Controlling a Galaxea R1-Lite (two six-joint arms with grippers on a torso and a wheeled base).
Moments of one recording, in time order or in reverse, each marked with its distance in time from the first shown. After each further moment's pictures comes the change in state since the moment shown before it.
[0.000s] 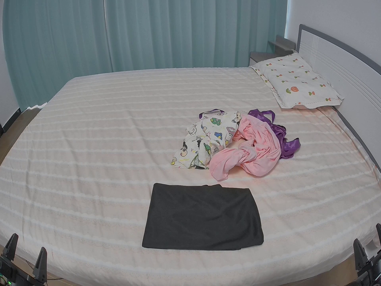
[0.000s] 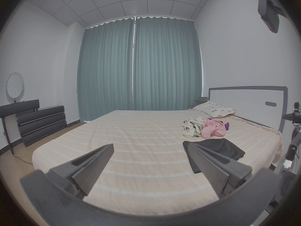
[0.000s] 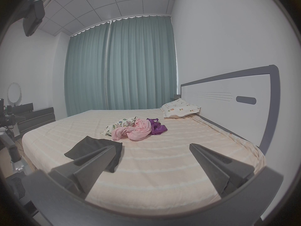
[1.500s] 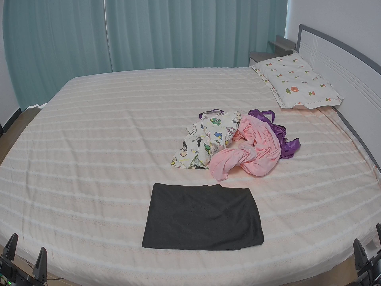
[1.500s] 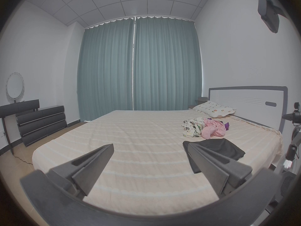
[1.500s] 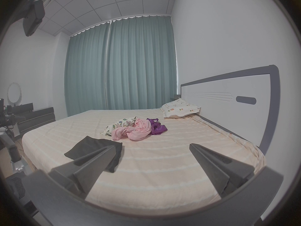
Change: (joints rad) left arm 0.000 0.000 0.000 0.000 0.000 0.000; right arm 0.000 0.000 0.000 0.000 0.000 0.000
